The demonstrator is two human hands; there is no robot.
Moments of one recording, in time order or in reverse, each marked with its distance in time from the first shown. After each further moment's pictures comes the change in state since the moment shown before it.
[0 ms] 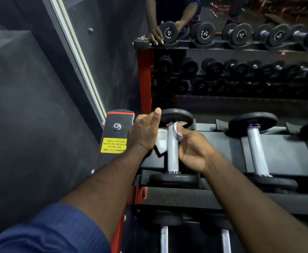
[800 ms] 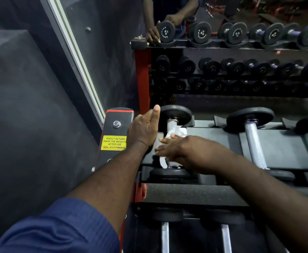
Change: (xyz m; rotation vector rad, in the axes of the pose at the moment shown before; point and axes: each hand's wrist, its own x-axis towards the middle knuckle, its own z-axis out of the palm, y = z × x) left_hand 0.000 0.000 0.001 0.011 -0.001 -0.008; right_hand -0.024 -0.008 -0.015 -2.044 -0.576 -0.713
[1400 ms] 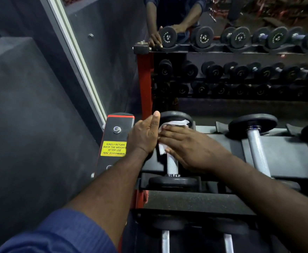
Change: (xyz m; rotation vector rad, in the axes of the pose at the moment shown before) left_hand -0.003 0.005 -0.003 0.020 0.010 -0.001; right_hand 0.011 0.023 -0.004 -0.312 0.204 -0.008
